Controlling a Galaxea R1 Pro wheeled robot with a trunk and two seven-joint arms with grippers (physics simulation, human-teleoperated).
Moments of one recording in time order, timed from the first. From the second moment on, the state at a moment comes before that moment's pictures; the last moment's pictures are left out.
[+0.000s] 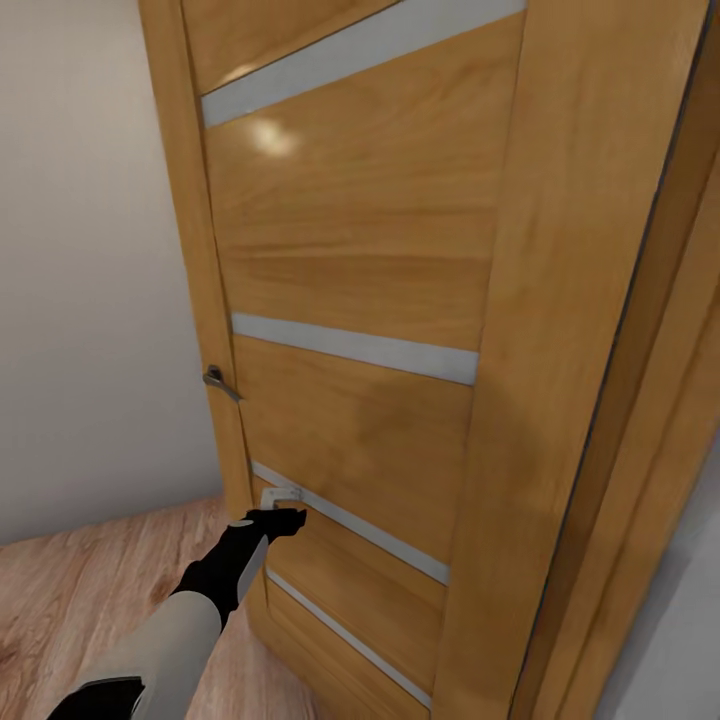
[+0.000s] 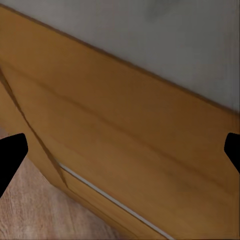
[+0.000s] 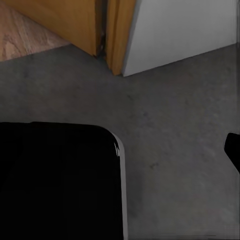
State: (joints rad) left arm -0.75 -0.12 0.12 -0.50 -0.12 0.24 -0.01; right arm 0.27 -0.04 -0.01 0.06 0.04 -1.04 -0.09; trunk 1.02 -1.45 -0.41
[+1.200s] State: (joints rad) left arm -0.75 -0.10 0.12 -0.50 -0.11 0.24 -0.01; right arm 0.27 -0.04 -0.01 0.06 0.04 -1.04 -0.09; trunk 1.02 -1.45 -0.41
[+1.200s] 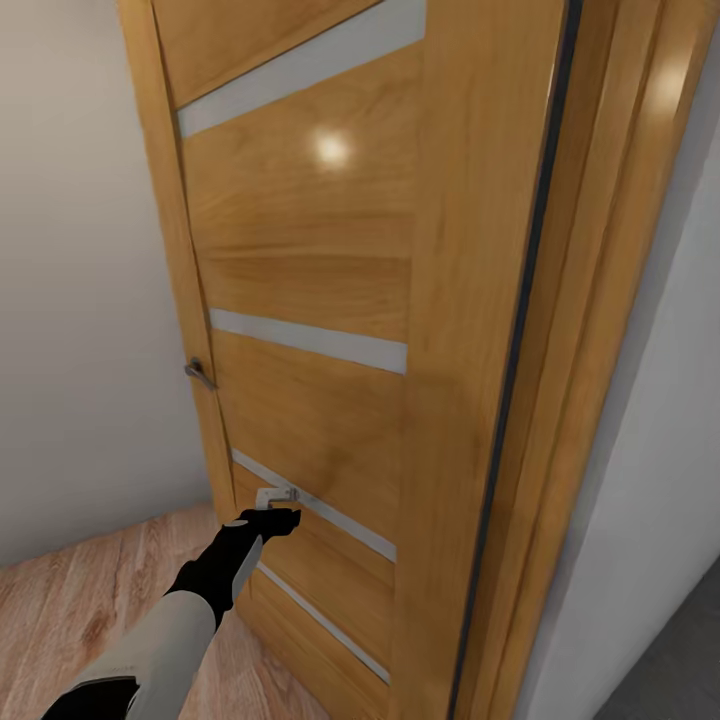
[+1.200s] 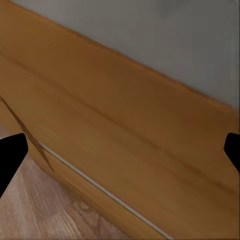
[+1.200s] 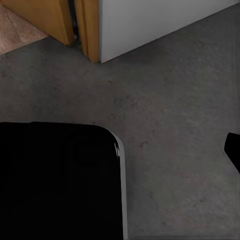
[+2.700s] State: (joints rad) left arm -0.75 -0.09 0.12 -0.50 -0.11 0.24 -0.01; right arm 0.27 -0.04 -0.01 0.06 0.04 -1.04 -0.09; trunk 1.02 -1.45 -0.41
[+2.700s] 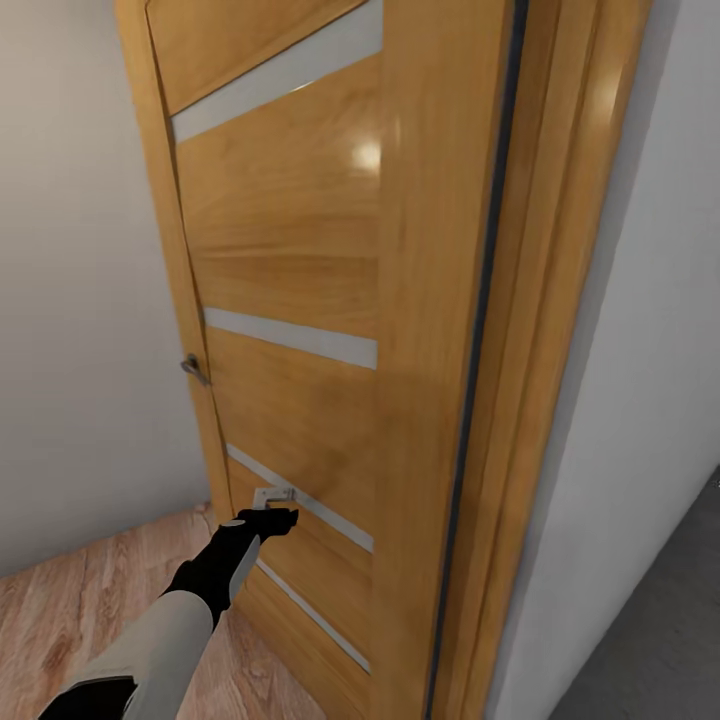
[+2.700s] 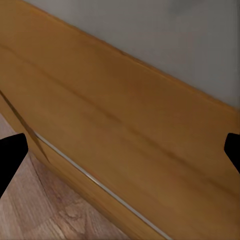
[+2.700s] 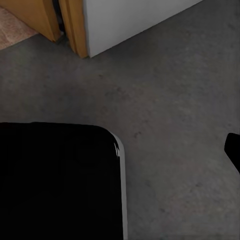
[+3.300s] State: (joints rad) left arm -0.75 -0.05 0.12 -0.50 -0.11 0.24 -0.01; right arm 0.27 -0.04 -0.01 0.06 0.04 -1.04 -0.09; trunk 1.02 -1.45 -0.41
